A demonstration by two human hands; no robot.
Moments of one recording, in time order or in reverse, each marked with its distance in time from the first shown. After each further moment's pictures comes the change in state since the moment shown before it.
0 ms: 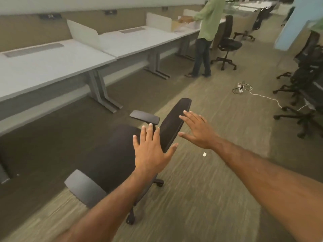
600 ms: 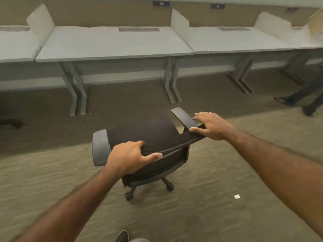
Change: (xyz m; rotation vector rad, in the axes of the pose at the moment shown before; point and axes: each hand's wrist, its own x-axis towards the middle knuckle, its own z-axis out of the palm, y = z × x) left_hand 0.002 0.016 0.021 0.155 -0.082 -0.570; right_hand 0.186 0.085 0.006 -0.085 -0.370 -0.570
